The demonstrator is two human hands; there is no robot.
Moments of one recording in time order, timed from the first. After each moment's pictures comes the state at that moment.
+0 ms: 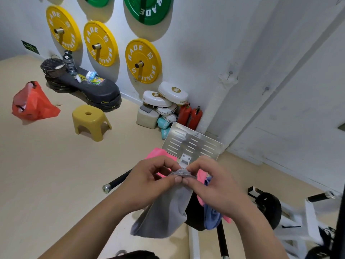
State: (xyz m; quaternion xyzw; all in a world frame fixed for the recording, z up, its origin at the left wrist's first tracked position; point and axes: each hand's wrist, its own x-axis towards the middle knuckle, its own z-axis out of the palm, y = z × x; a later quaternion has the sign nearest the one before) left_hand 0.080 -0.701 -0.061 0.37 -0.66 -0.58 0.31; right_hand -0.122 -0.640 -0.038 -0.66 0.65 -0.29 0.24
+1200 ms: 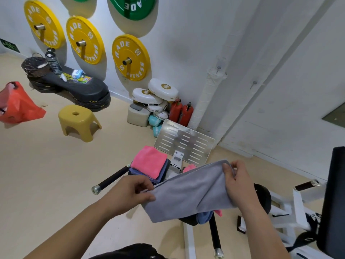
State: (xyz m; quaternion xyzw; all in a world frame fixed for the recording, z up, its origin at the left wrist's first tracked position) left_hand 0.091 -0.722 -0.164 0.45 -0.74 -0.48 0.12; right_hand -0.223 -0.620 -0.113 -0.37 0.84 -0.34 0.20
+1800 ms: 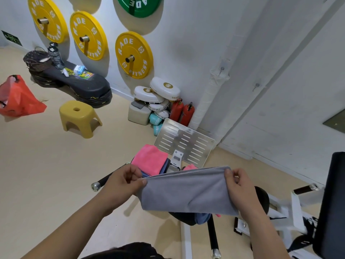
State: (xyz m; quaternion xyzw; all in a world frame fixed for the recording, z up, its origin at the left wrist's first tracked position) left_hand 0.098 -0.724 -0.166 0.53 -0.55 -0.59 0.25; right_hand -0.222 -0.611 -0.117 -0.32 0.83 -0.36 0.28
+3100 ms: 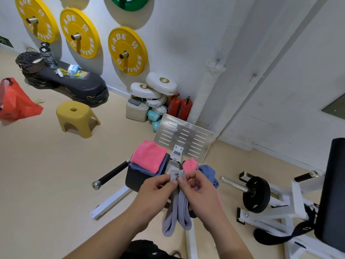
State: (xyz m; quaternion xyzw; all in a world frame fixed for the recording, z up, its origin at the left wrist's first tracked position) left_hand 0.028 -0.661 -0.114 0.46 -0.53 -0.68 0.21; right_hand -0.118 -0.607 -0.130 -0.36 0.70 -0.45 0.42
